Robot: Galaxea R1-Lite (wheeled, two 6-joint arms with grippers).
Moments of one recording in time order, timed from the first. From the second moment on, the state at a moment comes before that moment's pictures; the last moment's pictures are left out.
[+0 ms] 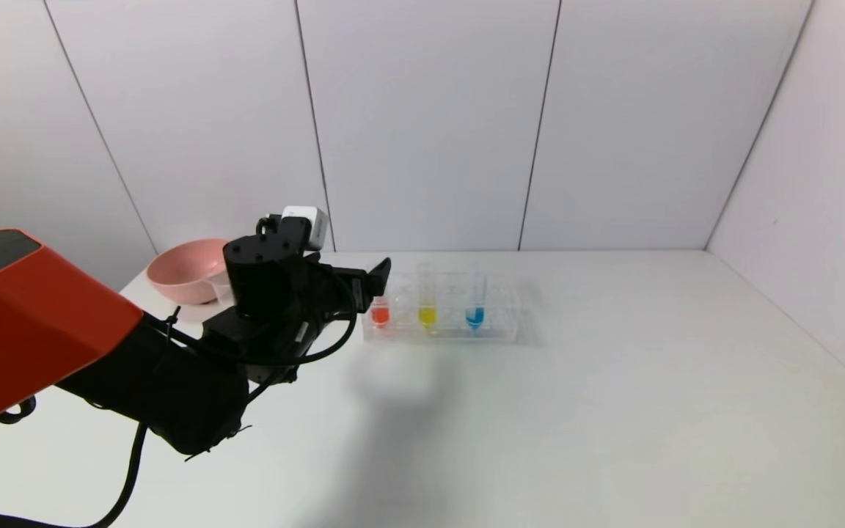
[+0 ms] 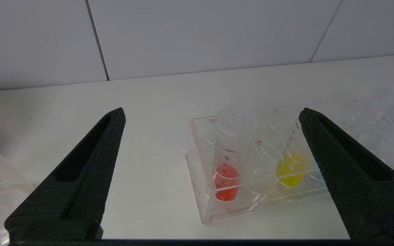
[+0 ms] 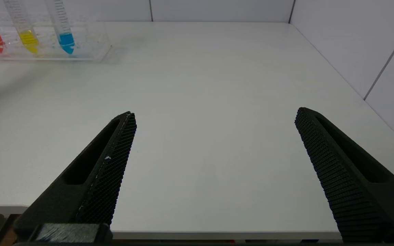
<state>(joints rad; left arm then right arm) -0.52 1.99 -0.81 -1.15 0.25 -0.11 0.00 0.00 0.00 0.00 0.00 0.00</state>
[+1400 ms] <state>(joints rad) -0.53 2.18 -0.94 -1.19 0.30 -0.11 0.00 0.00 0.00 0.00 0.00 0.00</state>
